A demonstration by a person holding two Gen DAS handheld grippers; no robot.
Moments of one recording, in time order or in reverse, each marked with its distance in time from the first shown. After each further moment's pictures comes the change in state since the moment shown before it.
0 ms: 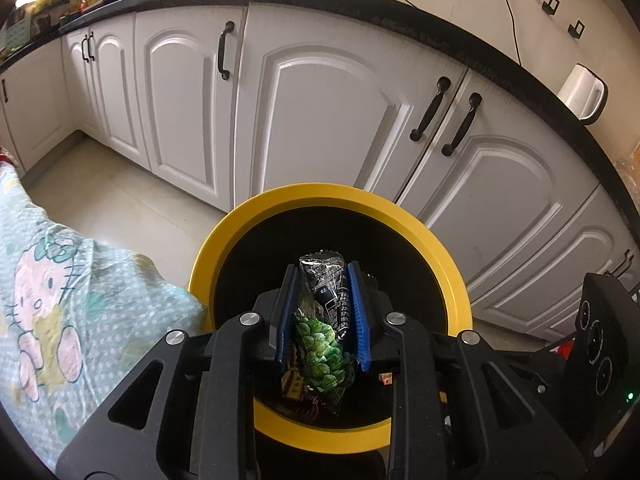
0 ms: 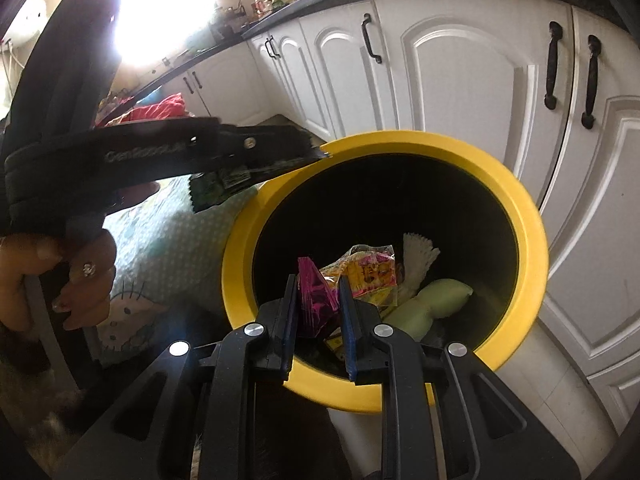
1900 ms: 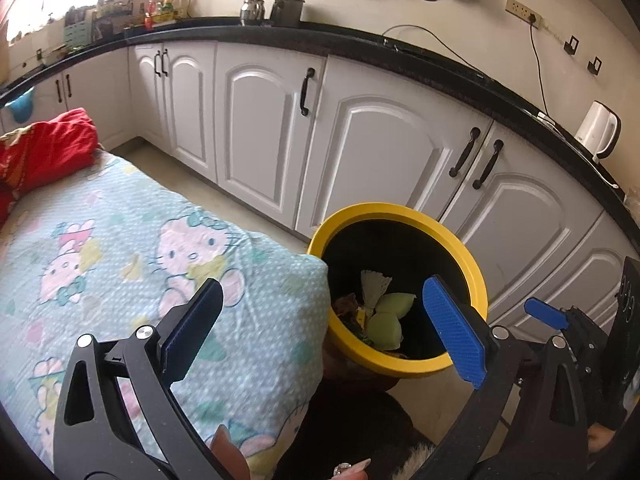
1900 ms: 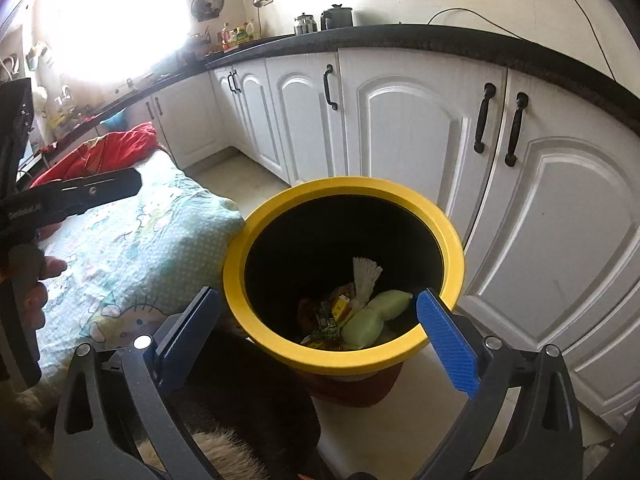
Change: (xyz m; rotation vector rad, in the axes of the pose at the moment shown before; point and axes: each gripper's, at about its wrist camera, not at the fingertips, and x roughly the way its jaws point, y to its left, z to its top) left arm -0.124 0.045 -0.034 -0.078 -0.120 0.152; right arm -0.069 0.040 -0.008 0.006 -0.134 -0.245
